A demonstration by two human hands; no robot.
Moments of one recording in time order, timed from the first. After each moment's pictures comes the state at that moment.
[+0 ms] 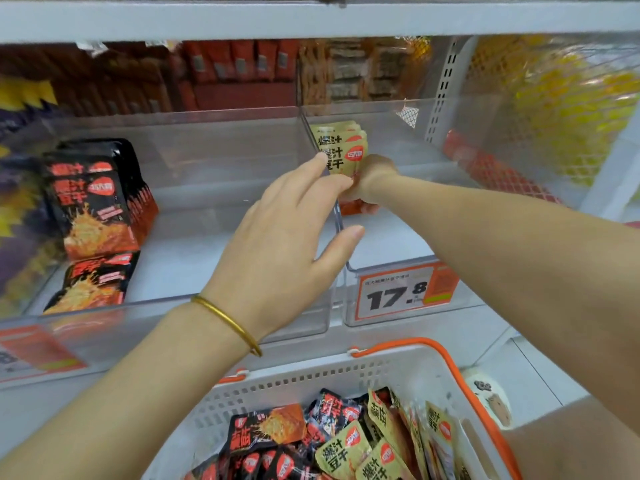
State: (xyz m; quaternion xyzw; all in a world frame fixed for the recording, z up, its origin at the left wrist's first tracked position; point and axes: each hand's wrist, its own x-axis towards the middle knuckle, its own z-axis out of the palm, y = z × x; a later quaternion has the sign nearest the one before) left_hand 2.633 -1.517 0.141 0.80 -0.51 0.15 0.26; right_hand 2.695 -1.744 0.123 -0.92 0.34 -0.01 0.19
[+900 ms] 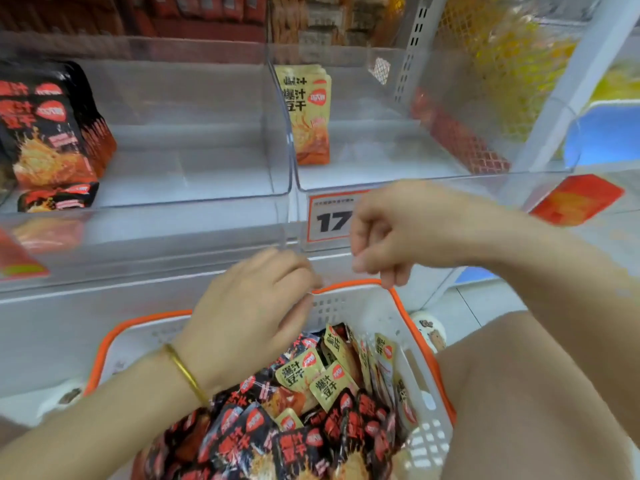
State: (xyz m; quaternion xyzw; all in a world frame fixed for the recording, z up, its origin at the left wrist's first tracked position) left_hand 2.563 -1.470 0.073 0.76 -0.61 0.10 0.21; right_hand 2.477 -1.650 0.171 -0.93 0.12 0.14 0.31
